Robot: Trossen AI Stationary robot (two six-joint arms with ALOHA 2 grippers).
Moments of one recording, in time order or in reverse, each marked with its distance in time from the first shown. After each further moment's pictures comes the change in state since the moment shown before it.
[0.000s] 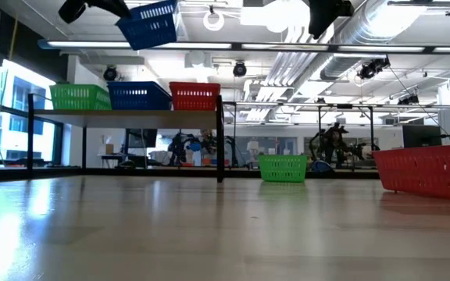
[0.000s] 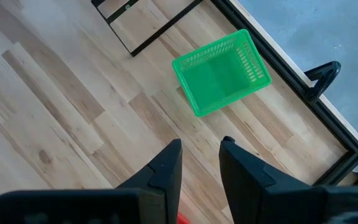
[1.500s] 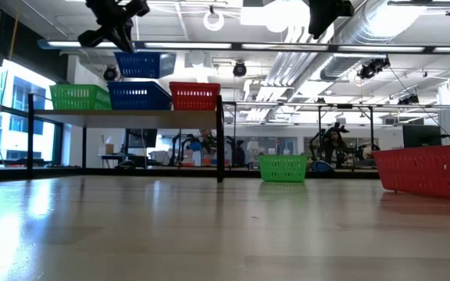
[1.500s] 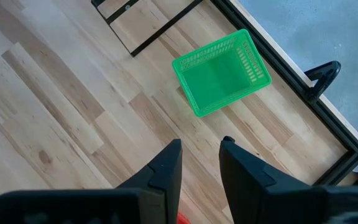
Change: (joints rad) left arm 0.701 0.471 0.431 -0.375 0.593 0.437; right arm 0.000 0.000 0.000 0.000 0.000 0.003
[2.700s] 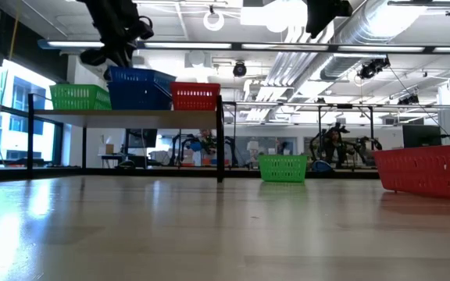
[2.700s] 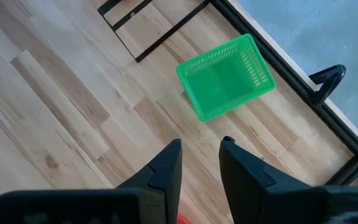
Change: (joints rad) left arm 0.047 0.138 0.000 -0.096 0.067 0.066; right arm 0.000 0.000 0.000 0.022 -0.008 0.008
